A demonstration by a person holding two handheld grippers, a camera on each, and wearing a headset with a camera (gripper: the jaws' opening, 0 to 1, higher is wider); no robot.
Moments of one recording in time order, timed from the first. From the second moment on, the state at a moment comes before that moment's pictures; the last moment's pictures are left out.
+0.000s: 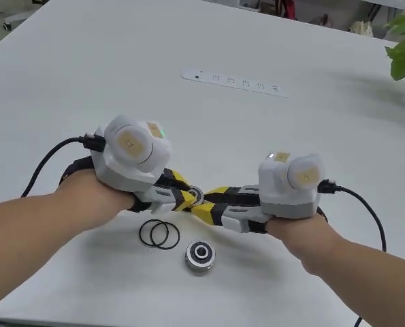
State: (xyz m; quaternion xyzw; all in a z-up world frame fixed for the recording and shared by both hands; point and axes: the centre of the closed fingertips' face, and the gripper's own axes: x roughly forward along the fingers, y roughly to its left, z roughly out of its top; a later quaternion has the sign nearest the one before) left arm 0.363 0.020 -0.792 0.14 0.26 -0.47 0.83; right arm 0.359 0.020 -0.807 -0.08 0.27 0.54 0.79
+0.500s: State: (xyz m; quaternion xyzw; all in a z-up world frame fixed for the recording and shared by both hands) left arm 0.364 0.021 -0.792 0.14 0.26 -0.47 0.83; right arm 0.359 0.018 -0.807 -0.08 0.27 0.54 0.79
